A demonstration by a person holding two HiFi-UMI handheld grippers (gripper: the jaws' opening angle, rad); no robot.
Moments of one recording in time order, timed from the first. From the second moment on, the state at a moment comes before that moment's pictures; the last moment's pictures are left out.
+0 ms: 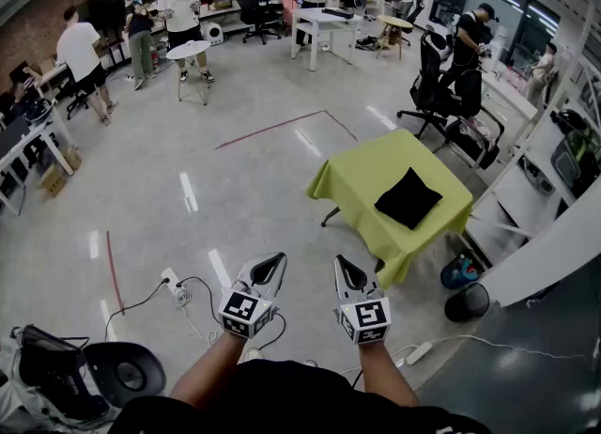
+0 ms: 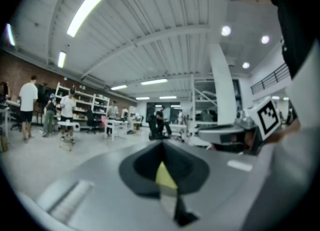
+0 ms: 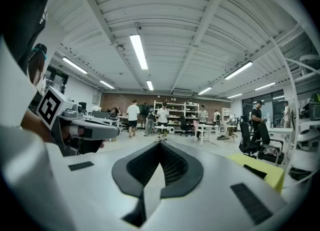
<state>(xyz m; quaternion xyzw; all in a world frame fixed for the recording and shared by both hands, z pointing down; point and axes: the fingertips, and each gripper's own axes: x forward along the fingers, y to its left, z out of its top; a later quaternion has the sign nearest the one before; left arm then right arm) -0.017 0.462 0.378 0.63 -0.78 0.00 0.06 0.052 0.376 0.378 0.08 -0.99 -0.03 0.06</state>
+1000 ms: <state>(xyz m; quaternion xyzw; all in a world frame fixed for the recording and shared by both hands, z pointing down) -0.104 0.506 0.427 0.66 -0.75 0.01 0.06 -0.019 0.423 0.411 0.15 -0.99 0.02 0.07</state>
